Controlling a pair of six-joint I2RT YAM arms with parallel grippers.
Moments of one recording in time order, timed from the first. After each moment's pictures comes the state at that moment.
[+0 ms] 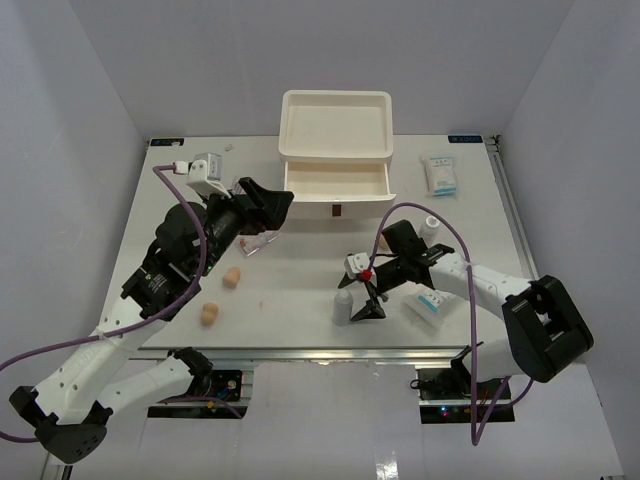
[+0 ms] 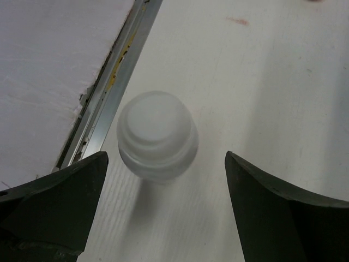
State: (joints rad) left arm -0.70 0.87 1.09 -0.25 -0.23 -0.58; right arm 0.62 1.39 0.72 -0.32 -1.07 -1.00
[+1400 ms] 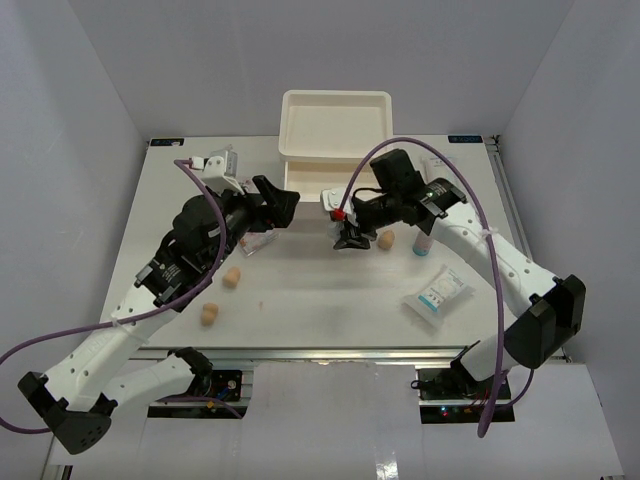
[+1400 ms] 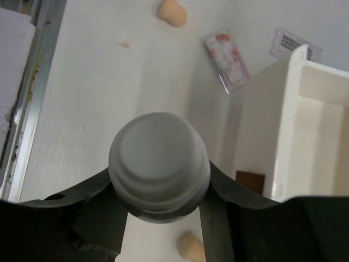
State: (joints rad) left arm -0.70 0.94 1.09 -0.24 -0.25 -0.53; right arm 0.66 1.48 1.45 -0.80 -0.76 -0.96
